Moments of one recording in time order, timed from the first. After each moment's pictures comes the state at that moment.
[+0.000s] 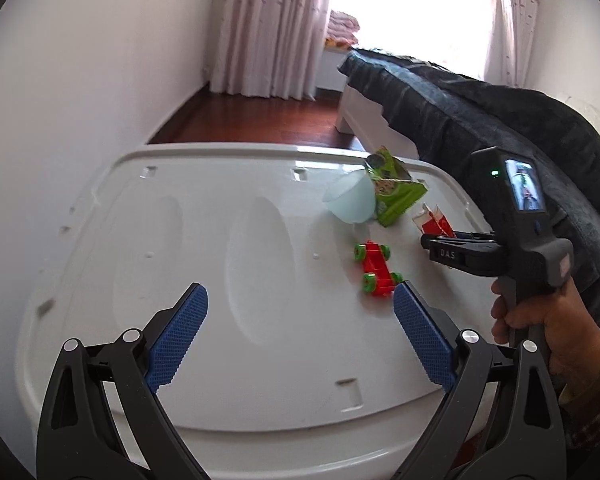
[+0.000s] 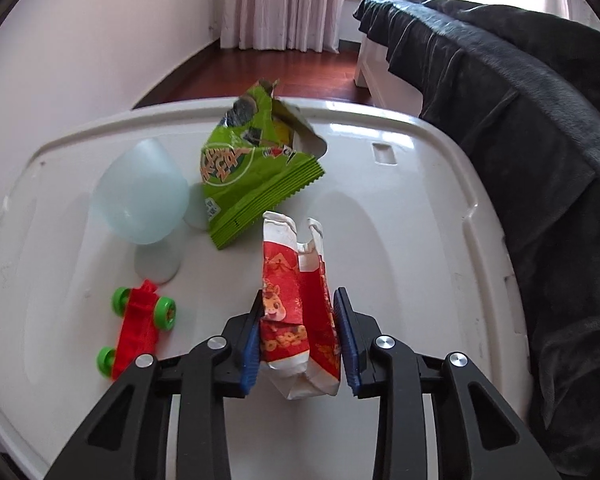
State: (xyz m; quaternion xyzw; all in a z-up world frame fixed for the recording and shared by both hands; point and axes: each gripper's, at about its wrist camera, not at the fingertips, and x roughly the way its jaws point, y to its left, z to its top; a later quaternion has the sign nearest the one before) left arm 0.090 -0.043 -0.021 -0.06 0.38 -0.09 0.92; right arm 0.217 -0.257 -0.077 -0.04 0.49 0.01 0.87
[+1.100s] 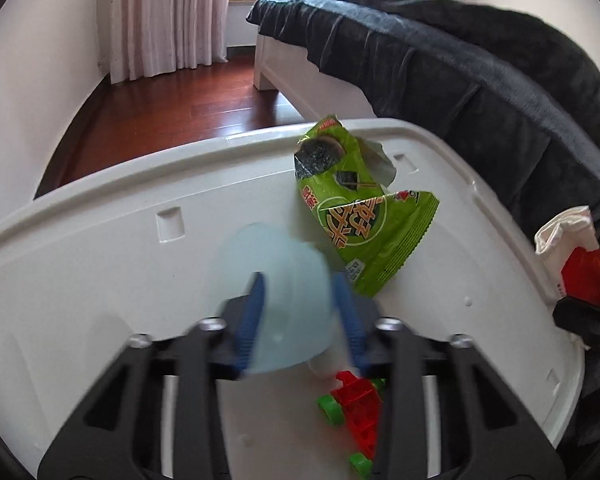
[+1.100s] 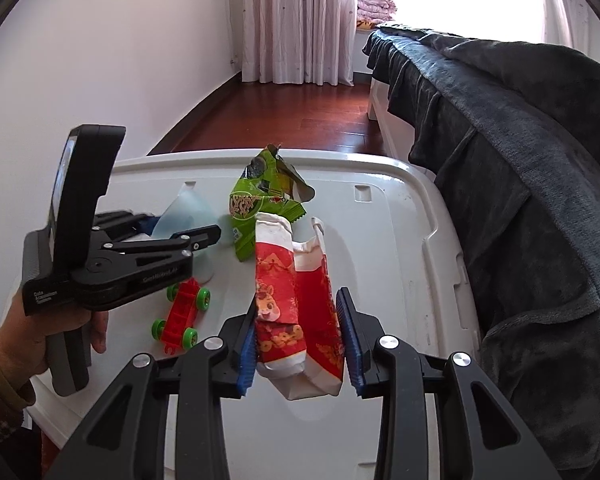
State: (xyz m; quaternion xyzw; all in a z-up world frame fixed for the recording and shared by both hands) left arm 0.259 -0.117 -0.079 0.02 0.43 -0.23 0.87; right arm 0.179 -0.282 -0.020 -0.02 0.44 0.05 0.90
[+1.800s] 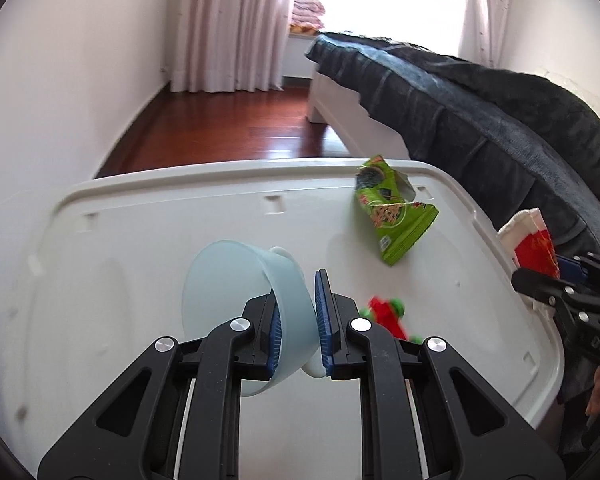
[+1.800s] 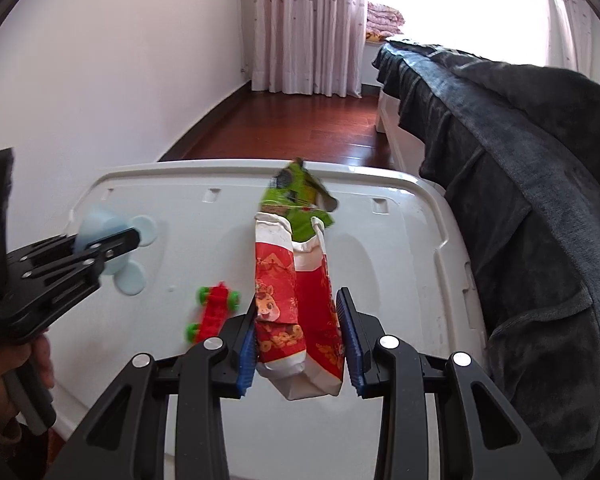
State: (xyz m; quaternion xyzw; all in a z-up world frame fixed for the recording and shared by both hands) left arm 0.170 -0.044 -0.025 -0.02 0.39 -0.13 0.91; right arm 0.155 -0.256 -0.004 -0.03 0.42 0.06 0.90
